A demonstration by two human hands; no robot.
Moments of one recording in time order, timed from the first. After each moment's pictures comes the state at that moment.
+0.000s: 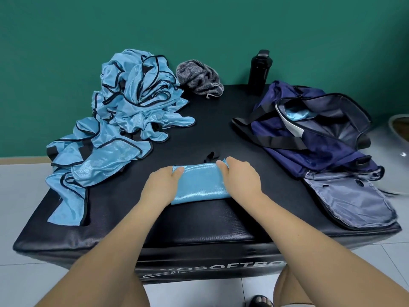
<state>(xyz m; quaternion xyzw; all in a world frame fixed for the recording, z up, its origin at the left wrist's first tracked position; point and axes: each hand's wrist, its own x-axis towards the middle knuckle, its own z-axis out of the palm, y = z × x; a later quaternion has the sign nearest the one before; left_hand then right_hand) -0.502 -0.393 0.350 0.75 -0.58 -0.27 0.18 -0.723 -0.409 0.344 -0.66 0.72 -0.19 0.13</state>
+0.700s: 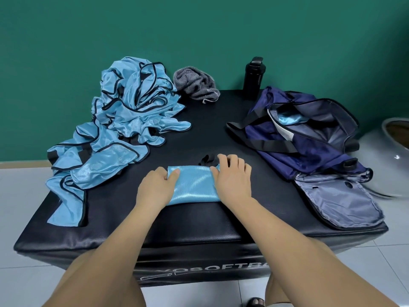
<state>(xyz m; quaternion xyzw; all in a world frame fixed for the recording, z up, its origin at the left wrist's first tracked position) -0.509 -0.379 0.357 0.78 -0.56 -0.20 0.20 -0.724 -0.421 0.294 -0.69 0.68 -0.21 -0.12</state>
